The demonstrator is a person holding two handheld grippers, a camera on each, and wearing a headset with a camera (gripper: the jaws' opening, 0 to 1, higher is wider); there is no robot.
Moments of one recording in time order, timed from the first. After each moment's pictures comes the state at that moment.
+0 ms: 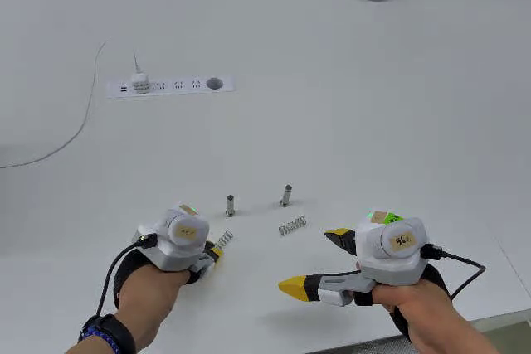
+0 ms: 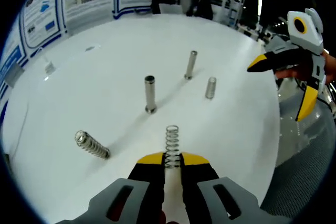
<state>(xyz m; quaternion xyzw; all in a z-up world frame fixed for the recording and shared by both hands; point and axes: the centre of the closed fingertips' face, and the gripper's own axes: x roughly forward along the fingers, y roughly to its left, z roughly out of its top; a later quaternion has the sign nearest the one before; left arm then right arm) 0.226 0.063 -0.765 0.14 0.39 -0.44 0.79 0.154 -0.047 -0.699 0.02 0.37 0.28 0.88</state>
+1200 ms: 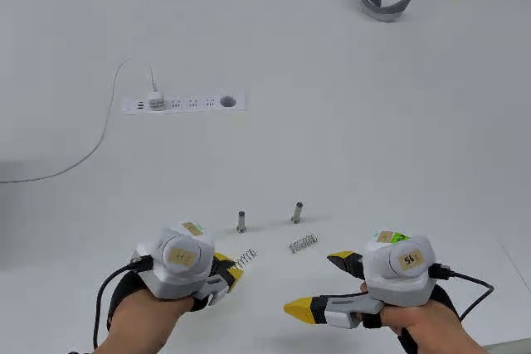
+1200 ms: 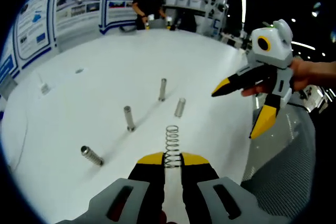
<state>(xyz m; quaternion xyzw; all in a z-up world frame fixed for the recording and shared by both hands) 0.194 0.054 -0.706 0.12 0.35 -0.50 0.78 0.148 -0.035 -0.697 0.04 0.37 0.31 0.88</state>
